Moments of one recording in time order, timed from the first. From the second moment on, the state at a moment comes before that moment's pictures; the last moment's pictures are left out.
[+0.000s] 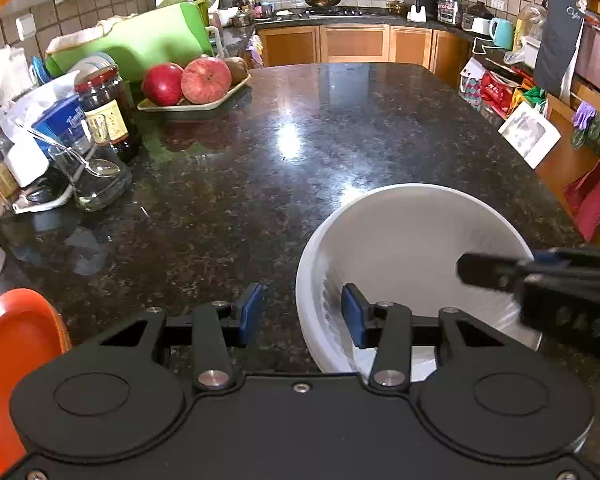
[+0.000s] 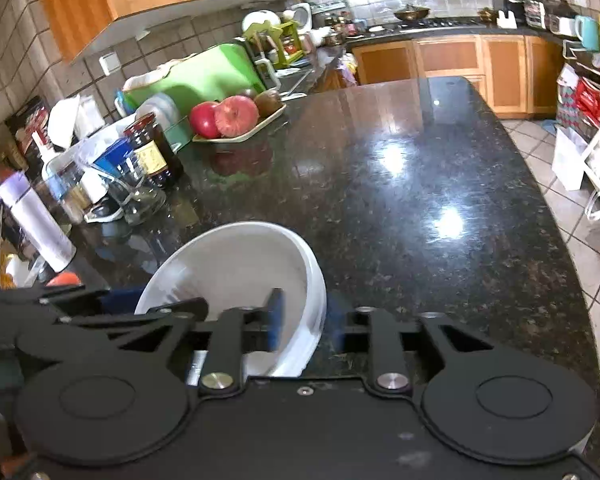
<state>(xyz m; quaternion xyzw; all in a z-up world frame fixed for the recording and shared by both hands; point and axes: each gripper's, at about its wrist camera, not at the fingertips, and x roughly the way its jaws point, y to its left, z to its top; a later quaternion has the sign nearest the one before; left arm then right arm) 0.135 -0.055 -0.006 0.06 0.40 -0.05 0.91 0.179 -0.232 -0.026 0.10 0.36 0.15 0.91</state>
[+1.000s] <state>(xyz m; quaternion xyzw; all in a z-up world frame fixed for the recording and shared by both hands) 0.131 -0.055 -0.005 0.04 0.40 -0.06 0.91 0.180 -0.230 -0.030 0.09 0.38 0.15 0.91</state>
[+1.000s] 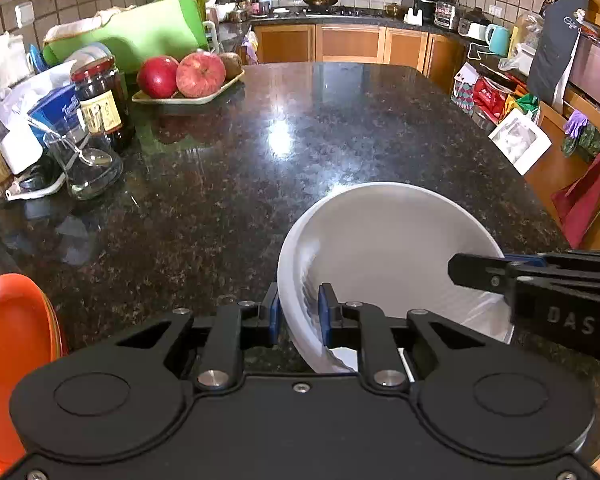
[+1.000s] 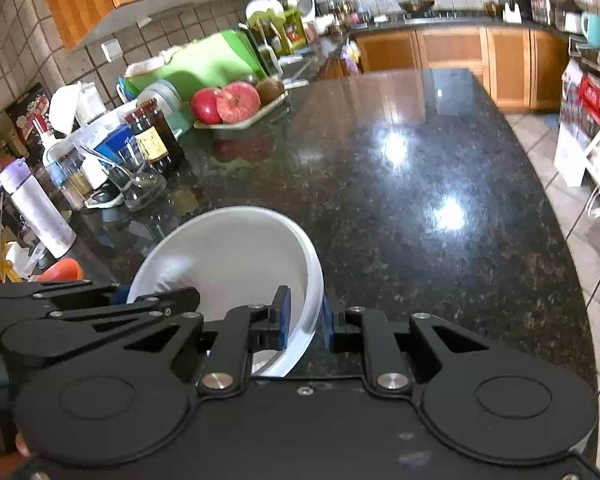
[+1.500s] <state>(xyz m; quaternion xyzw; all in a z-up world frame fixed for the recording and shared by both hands) 0.121 -0.053 0.010 0.03 0.39 -0.06 0.92 0.174 -0.233 -0.021 0.12 0.37 0.17 0.90</state>
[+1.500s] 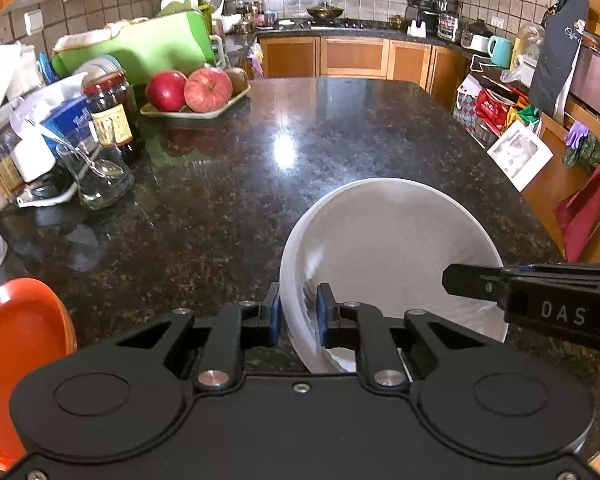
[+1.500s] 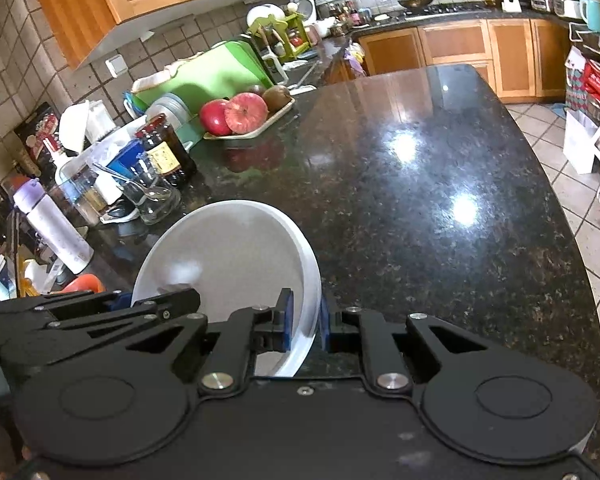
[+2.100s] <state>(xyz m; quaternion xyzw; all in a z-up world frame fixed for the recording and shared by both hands) 0.078 0.035 0.037 0.02 0.37 0.02 0.93 0.146 -0.125 0.006 0.09 0.34 0.26 0.90</state>
